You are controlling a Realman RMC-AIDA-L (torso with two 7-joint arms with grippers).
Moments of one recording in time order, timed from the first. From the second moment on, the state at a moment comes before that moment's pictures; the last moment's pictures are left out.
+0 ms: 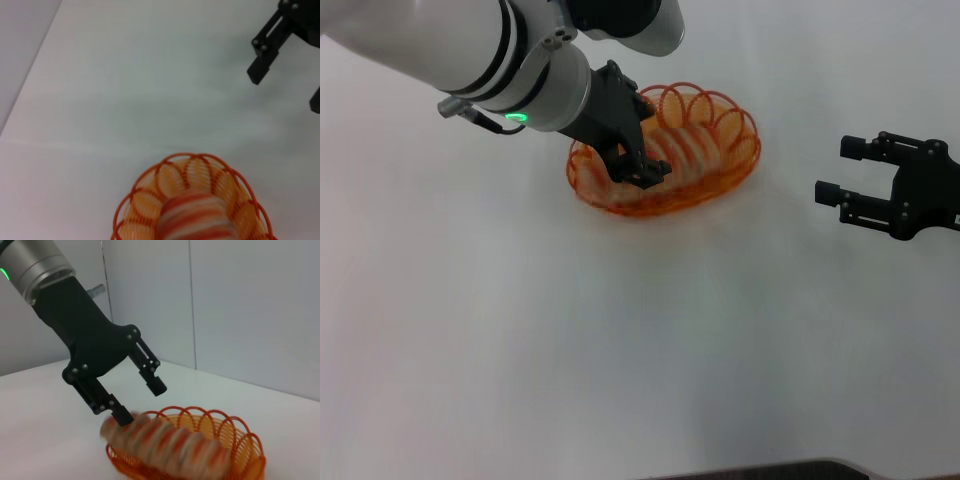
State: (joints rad) left arm -0.72 -2.18 1.63 1.33 2.54 1.26 -2.20; right arm 0.34 2.07 -0.41 -0.63 -2.06 -1.60 1.05
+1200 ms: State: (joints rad) left arm -0.44 -2.16 0.88 0.99 2.05 1.61 -1.58; right arm 0.28 2.06 -0.41 -0.65 -2.06 -1.61 1.04
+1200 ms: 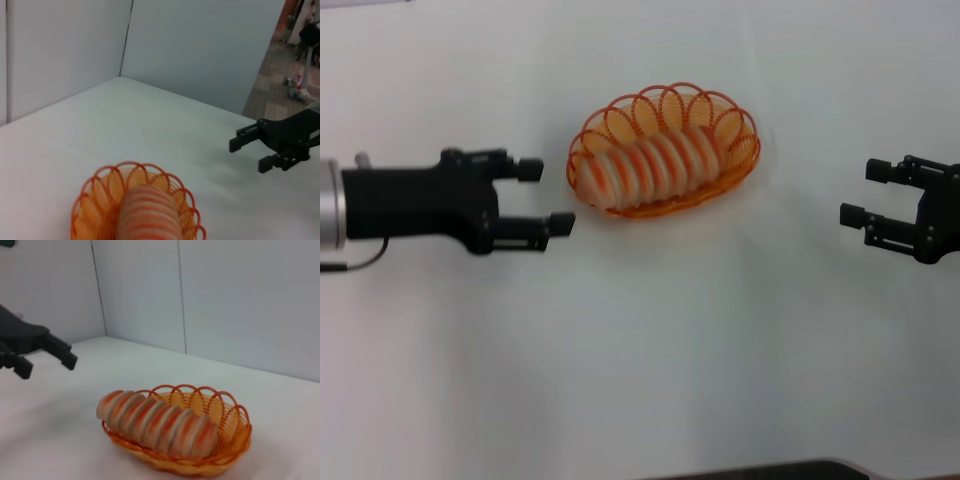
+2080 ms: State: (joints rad) left arm -0.35 -2.16 0.74 0.77 2.15 1.63 -1.32; right arm 0.28 2.08 -0.41 -0.64 -2.10 -1.61 1.04
